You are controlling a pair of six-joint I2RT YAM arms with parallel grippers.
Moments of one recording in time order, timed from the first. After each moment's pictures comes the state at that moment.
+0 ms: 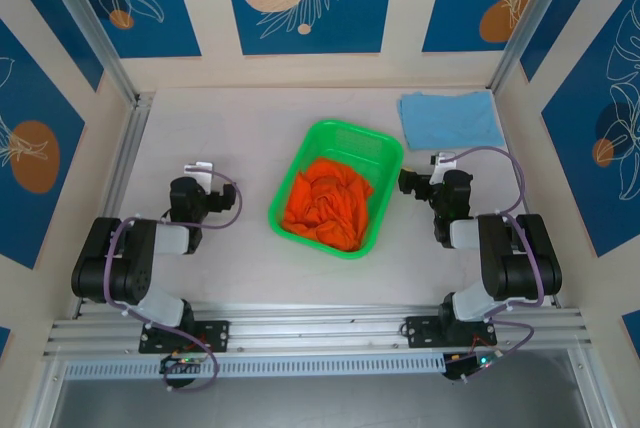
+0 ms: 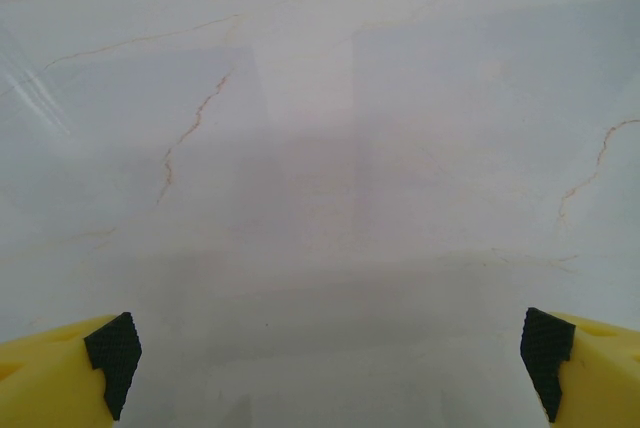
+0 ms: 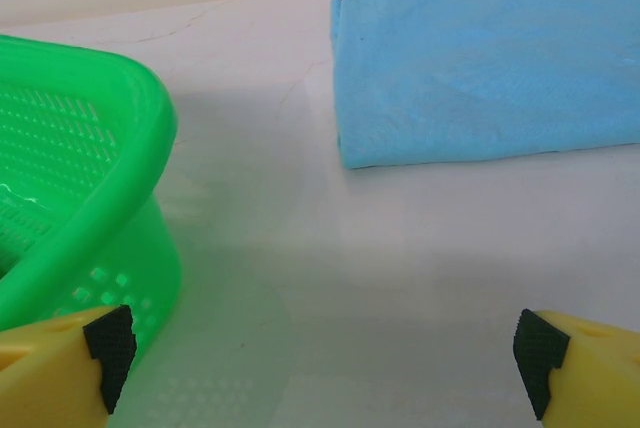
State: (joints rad) left arm -0.07 1.54 0.39 0.70 -0.01 0.06; right arm 0.01 1.52 0.39 0.74 -0.10 0.12
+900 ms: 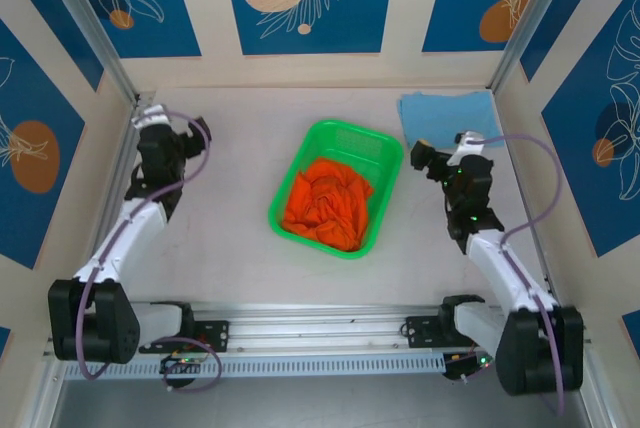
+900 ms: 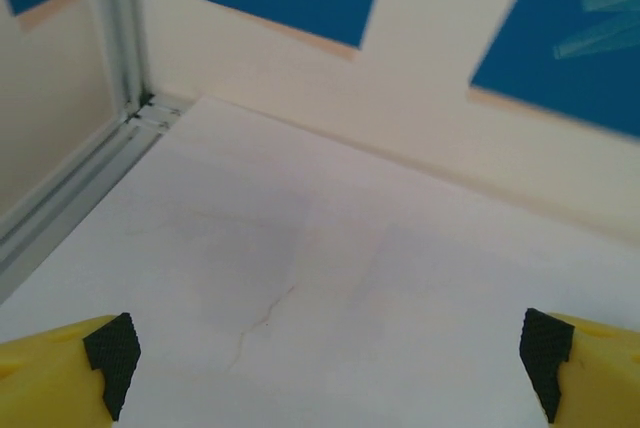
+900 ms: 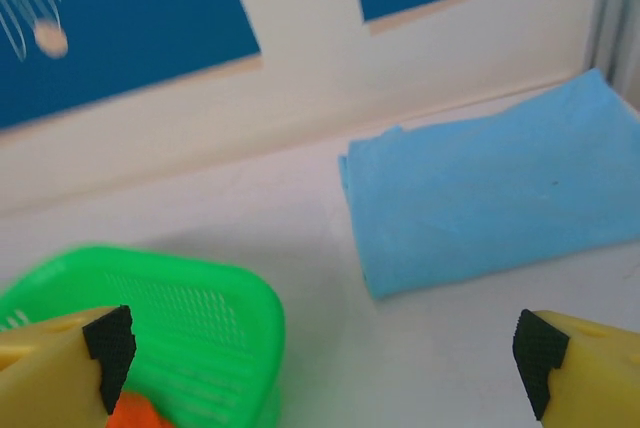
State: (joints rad) left arm -0.06 1.22 0.91 -0.03 -0.23 -0.40; right arm 0.03 0.98 0.57 0.18 0.02 0.33
